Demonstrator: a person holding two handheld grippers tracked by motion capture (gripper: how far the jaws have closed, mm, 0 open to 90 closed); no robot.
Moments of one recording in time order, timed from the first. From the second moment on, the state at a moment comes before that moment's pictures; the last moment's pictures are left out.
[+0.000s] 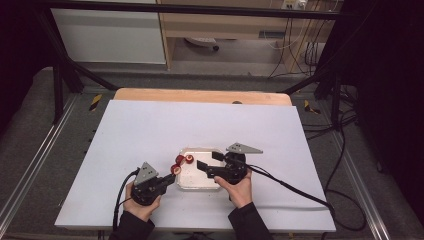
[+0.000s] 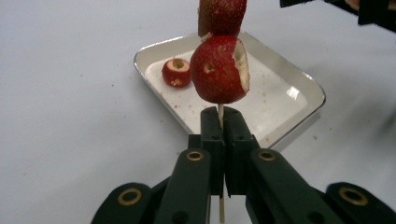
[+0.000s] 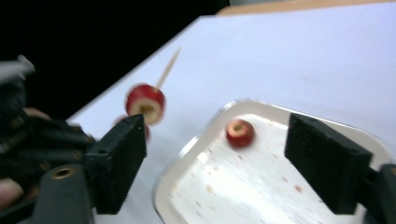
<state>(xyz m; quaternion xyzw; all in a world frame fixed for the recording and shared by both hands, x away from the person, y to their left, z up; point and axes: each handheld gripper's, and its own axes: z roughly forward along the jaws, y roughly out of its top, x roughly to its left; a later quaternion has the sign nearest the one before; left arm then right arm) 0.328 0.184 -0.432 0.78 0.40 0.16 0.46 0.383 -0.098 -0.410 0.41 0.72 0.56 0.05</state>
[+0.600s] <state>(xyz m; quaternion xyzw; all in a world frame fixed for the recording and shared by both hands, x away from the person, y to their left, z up) 0.339 0.223 -0.434 0.81 0.38 0.16 0.41 0.421 -0.076 -0.390 0.35 0.86 0.38 0.05</state>
